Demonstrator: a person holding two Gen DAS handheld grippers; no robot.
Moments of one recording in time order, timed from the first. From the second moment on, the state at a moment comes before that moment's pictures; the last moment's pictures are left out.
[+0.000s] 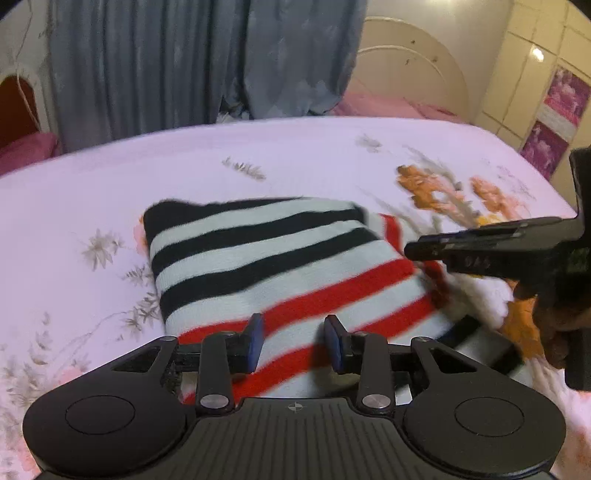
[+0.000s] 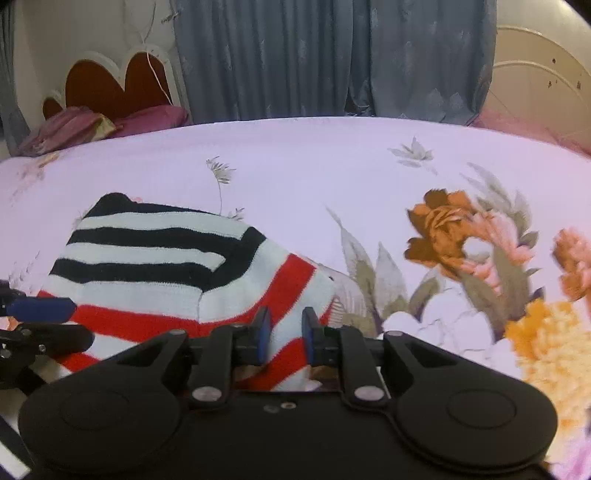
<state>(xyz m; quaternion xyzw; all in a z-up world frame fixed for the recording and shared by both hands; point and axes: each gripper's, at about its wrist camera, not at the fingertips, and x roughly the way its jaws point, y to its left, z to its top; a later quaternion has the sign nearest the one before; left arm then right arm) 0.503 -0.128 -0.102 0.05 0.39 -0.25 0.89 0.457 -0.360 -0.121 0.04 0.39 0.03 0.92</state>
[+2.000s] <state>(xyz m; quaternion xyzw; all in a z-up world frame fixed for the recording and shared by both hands) 0.446 -0.132 -0.108 0.05 0.39 -0.16 0.91 0.395 -0.314 -0.113 -0.04 0.37 0.12 0.92</state>
